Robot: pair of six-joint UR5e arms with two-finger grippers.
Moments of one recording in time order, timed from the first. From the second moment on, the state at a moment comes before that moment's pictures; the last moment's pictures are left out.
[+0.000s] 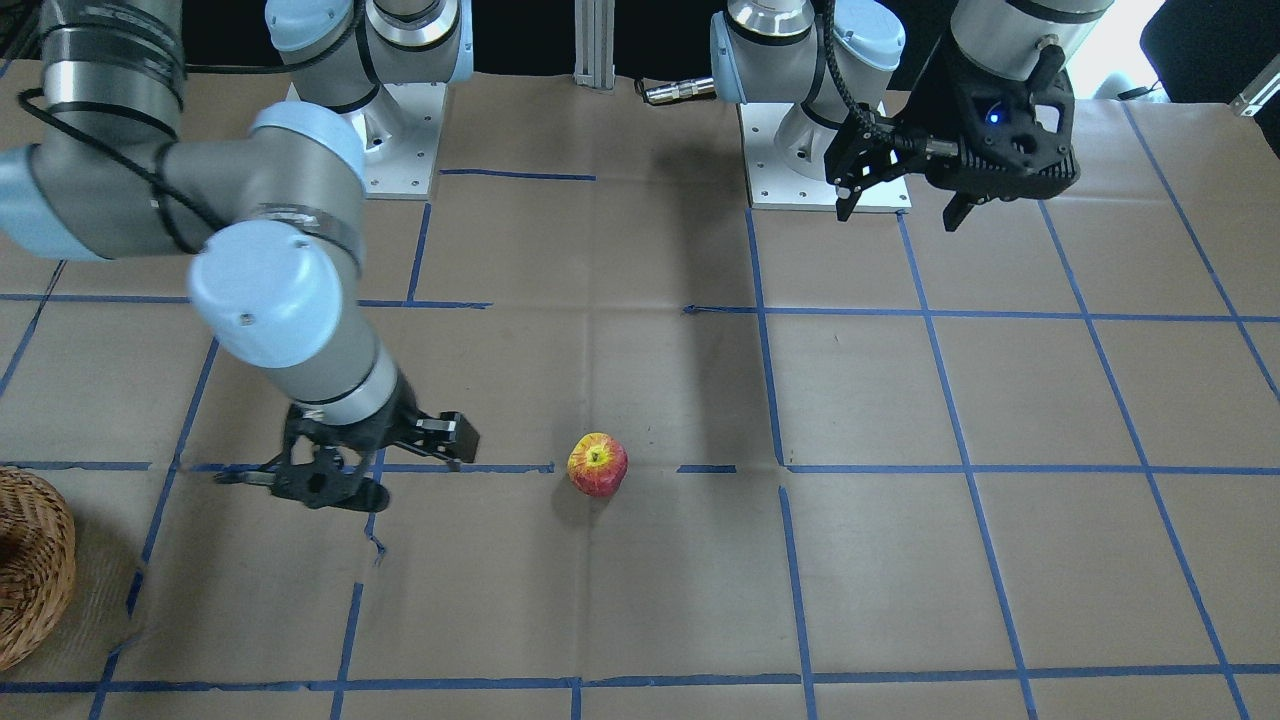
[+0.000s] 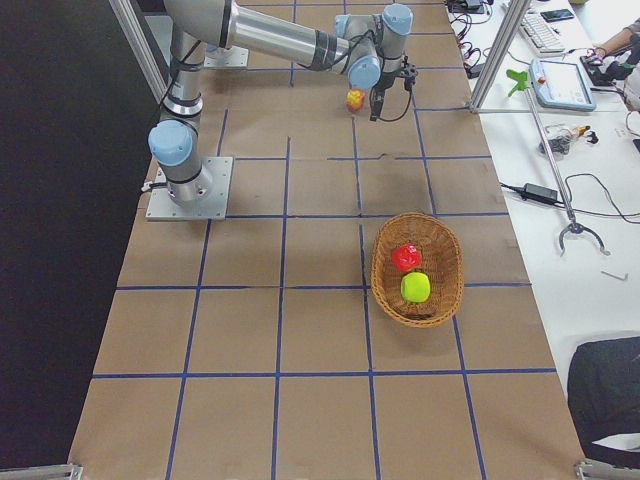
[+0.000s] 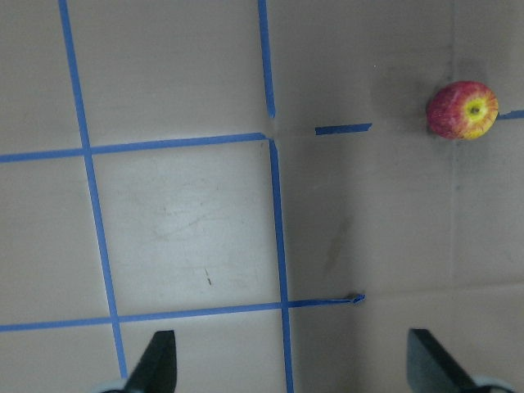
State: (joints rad) left arm -1.52 -1.53 -1.51 -1.74 1.55 0.09; right arm 1.72 -1.16 1.53 -1.91 -1.52 0.37
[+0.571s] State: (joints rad) left arm -1.51 -1.52 -1.55 -1.71 1.56 0.05; right arm 1.89 -1.03 1.48 -2.03 -1.52 0.67
